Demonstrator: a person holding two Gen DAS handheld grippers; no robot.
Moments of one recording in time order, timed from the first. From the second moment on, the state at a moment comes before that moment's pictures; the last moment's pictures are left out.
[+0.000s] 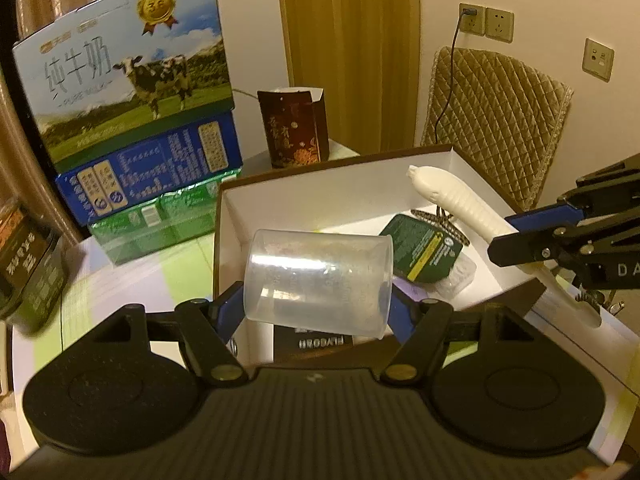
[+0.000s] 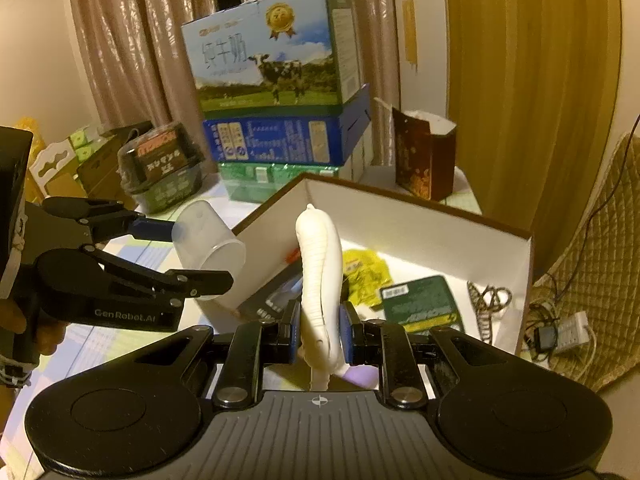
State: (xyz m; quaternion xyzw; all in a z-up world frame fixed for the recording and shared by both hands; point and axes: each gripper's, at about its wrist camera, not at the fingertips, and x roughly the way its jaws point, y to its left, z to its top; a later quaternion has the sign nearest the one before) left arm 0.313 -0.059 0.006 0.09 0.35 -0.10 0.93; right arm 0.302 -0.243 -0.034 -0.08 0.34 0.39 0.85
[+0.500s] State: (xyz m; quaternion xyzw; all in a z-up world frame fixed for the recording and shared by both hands) left arm 0.380 -0.073 0.000 0.09 0.35 -0.11 0.92; right arm 0.370 -0.234 -0.042 -0.08 0.35 0.37 0.86
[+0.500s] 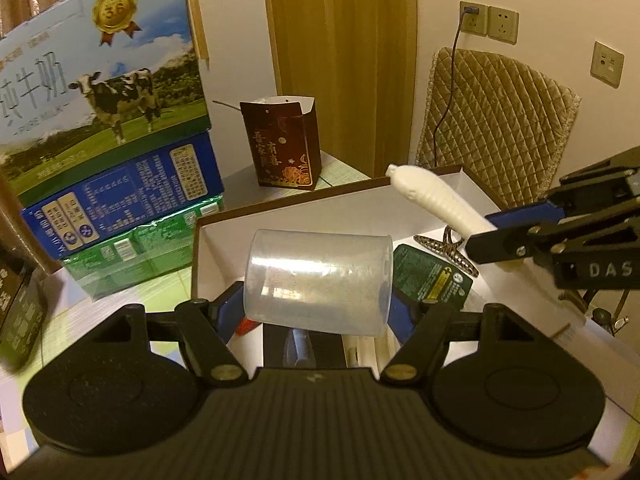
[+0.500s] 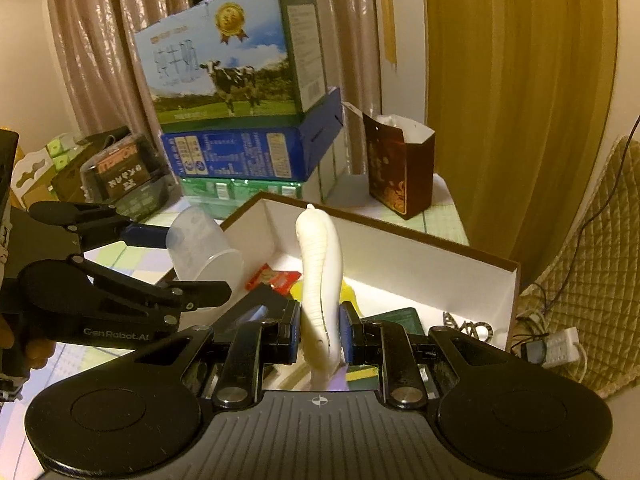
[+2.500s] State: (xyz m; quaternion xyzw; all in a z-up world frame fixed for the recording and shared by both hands) left arm 0.471 -0.062 -0.049 0.07 0.42 -0.08 0.90; right arm 0.450 -0.221 -0.110 -0.03 0.42 0.32 0.85
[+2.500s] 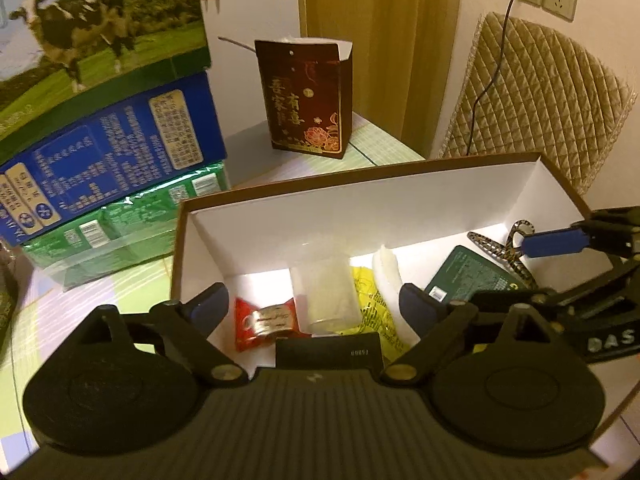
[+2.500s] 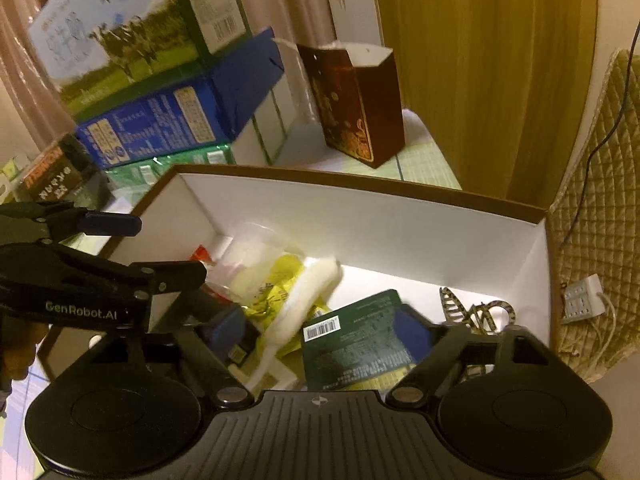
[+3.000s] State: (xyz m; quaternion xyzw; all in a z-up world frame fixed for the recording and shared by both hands) left arm 0.389 -0.060 -0.007 0.07 0.37 -0.06 0.92; right arm 0.367 -0.251 -0.084 -0.03 0.40 0.29 0.87
